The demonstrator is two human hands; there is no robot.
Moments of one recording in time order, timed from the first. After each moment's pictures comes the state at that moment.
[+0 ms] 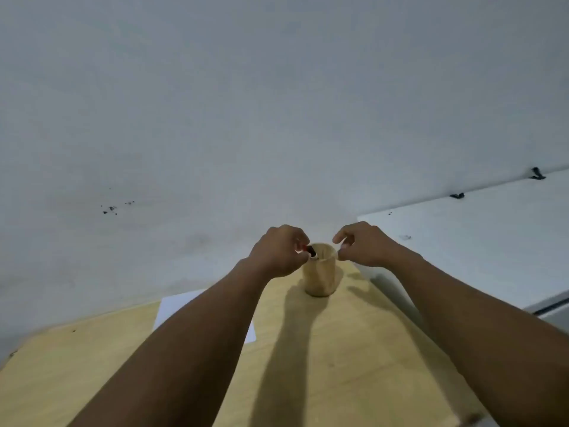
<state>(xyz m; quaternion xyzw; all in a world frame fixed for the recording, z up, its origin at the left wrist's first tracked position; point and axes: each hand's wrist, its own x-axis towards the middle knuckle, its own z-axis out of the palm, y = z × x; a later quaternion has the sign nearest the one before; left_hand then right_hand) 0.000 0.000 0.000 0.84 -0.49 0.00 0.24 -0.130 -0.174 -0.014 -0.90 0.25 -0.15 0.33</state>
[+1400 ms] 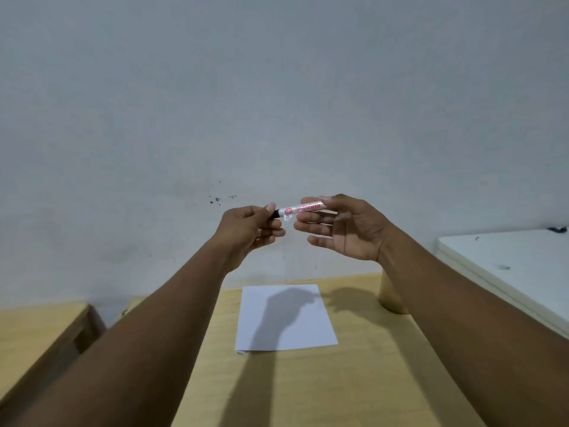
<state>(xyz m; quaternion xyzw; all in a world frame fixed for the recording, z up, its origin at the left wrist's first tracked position) 0.085 0.200 0.056 0.63 -0.24 -0.16 0.72 -0.029 0.004 0.071 -0.58 -0.01 -0.03 0.81</state>
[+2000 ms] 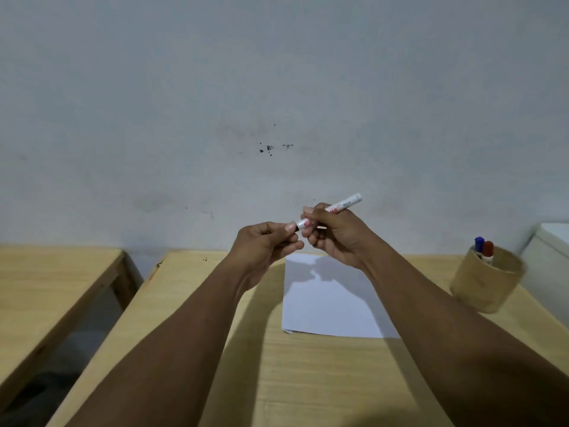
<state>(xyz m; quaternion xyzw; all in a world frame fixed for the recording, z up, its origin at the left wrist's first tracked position) 0.152 0.249 -0.060 0.55 -0.10 -0.22 0.80 0.108 0.072 -0.036 -0.61 0.04 -0.03 0.79</state>
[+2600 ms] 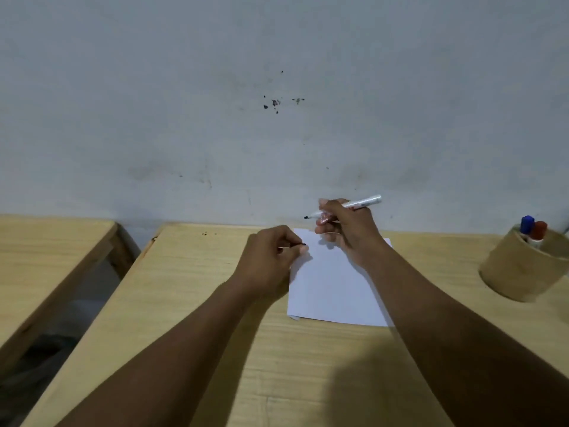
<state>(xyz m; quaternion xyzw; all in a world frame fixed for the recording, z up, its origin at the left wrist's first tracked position) 0.157 0.247 -0.136 0.83 -0.23 -0.02 0.51 0.137 0.060 -0.108 -0.62 0.18 -0.12 0.75</state>
